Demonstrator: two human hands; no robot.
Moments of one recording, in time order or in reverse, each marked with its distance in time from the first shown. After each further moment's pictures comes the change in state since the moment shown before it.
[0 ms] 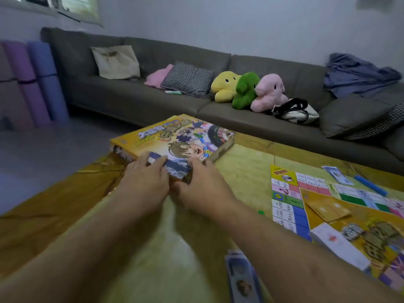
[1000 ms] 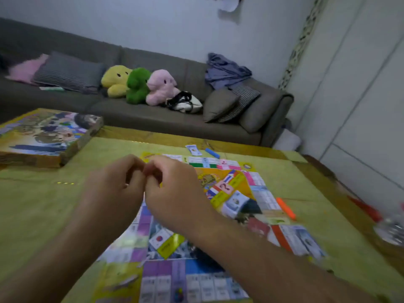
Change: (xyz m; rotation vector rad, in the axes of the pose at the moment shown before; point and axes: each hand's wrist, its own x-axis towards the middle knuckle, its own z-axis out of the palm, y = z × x) left_hand -0.190 0.244 -0.047 -0.568 0.106 0.371; right_hand -0.238 0.070 -0.196 0.191 0.423 -0.085
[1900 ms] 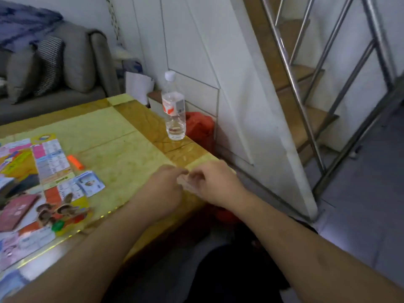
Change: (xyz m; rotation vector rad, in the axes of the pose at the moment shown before) left_hand -0.261 0.351 0.364 0.155 -1.002 0.512; right_hand -0.392 0.276 -0.397 -0.407 0.141 0.685
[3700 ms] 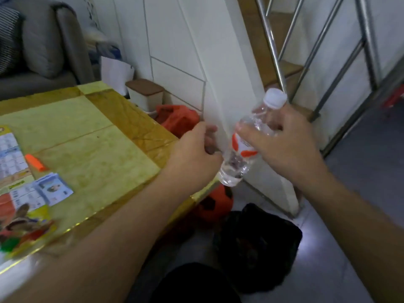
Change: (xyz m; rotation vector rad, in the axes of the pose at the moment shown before) left_hand 0.050 0.086 0.006 -0.533 0.113 0.078; right_hand -0.028 0.039 -0.120 0.291 0.536 0.218
